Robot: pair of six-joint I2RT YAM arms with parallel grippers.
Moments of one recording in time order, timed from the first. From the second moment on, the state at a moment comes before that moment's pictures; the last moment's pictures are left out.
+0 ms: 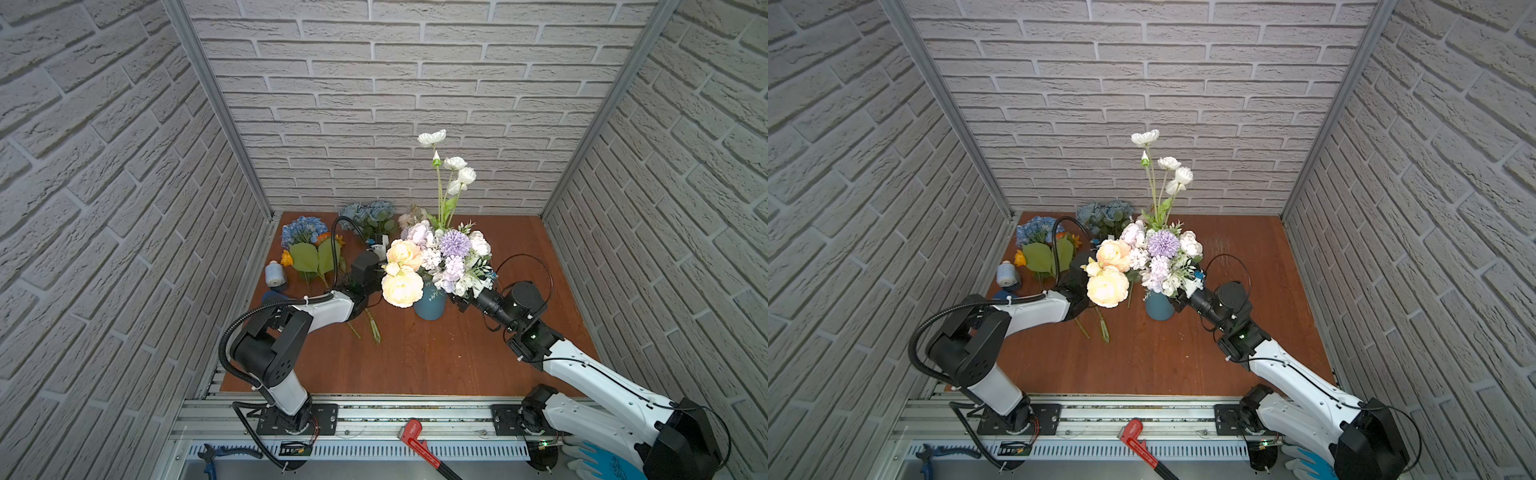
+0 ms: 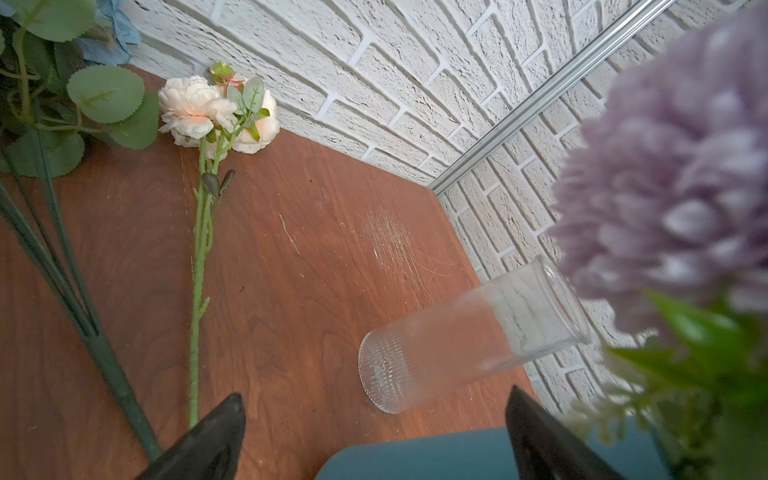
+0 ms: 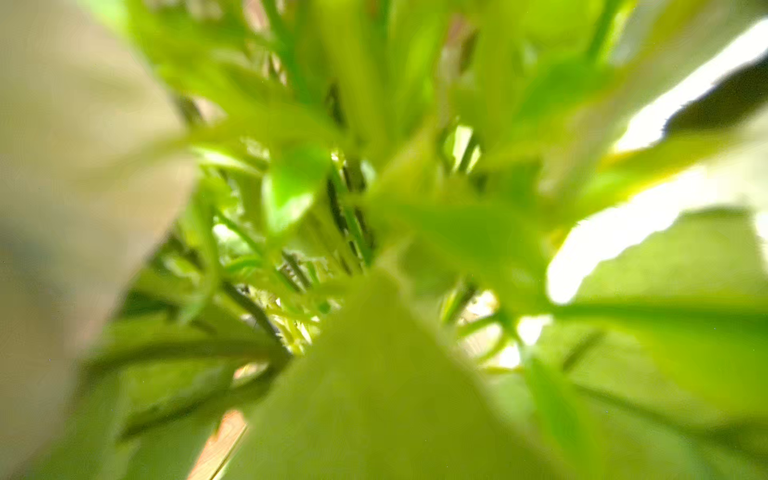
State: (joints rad) left arm -0.58 1.65 0.83 0.57 0.22 -0.68; right arm 0.55 0.96 0.57 0.43 -0.22 -0.06
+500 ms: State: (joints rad) left arm -0.58 1.65 0.83 0.57 0.22 -0.67; right arm 0.55 0.99 0.62 0.40 -0.23 -0.07
